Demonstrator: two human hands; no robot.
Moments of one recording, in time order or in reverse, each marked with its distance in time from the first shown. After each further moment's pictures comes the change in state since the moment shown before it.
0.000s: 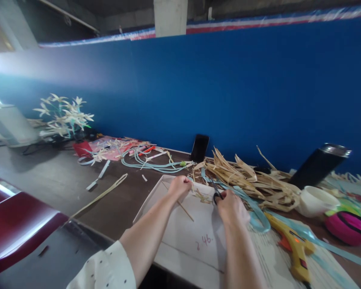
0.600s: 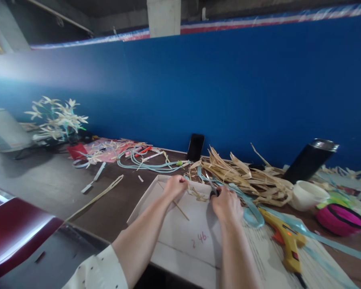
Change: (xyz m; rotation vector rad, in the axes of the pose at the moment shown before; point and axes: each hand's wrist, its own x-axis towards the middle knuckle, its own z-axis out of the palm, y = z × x) left_hand -0.009 0.007 -0.005 -0.011 0.018 0.020; right_hand -0.001 0.005 0.003 0.016 0.096 -0.085
